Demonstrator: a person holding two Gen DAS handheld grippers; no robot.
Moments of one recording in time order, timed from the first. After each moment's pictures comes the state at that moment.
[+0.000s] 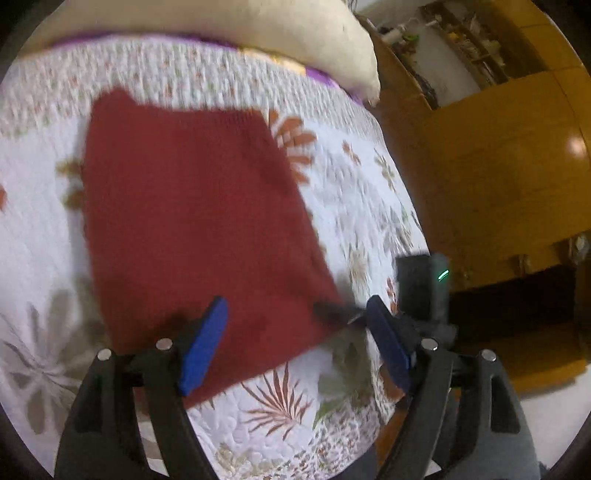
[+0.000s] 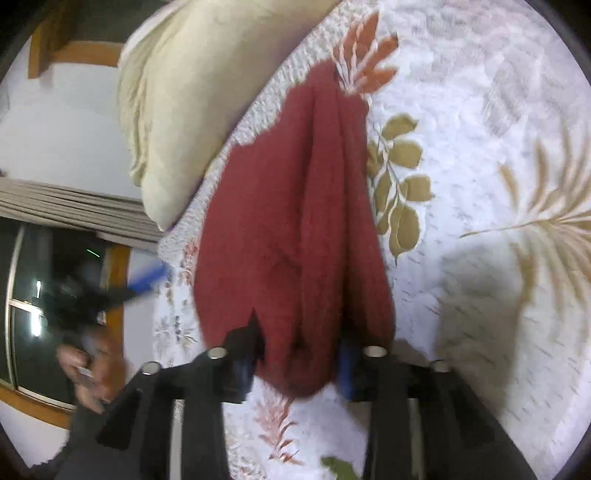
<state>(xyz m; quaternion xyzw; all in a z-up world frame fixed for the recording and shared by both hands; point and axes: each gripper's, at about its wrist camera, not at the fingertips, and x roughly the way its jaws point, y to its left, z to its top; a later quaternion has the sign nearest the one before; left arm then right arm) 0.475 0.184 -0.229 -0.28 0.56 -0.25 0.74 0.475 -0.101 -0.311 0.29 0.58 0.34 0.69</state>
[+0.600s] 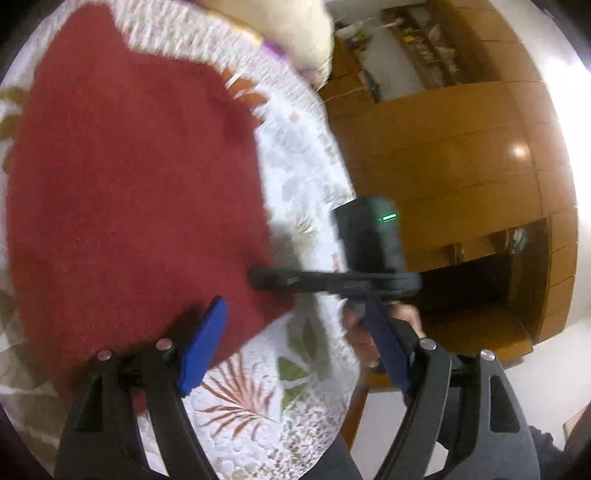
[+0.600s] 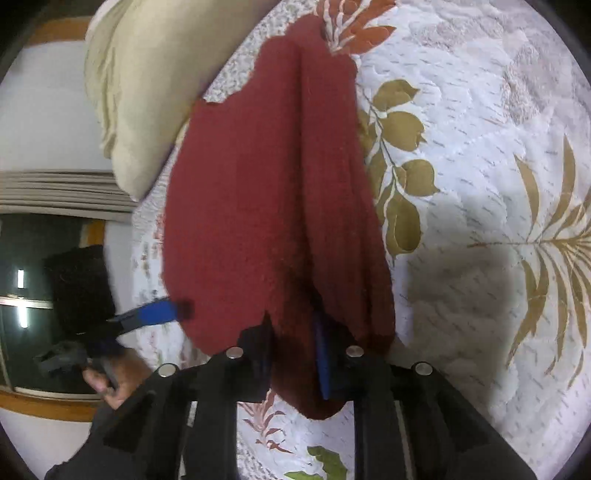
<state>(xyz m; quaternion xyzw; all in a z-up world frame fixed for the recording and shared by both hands) 0.457 0.161 -0.291 -0.35 0.54 -0.36 0.68 0.497 -0.084 -0.323 0.24 0.65 0.34 0.63</state>
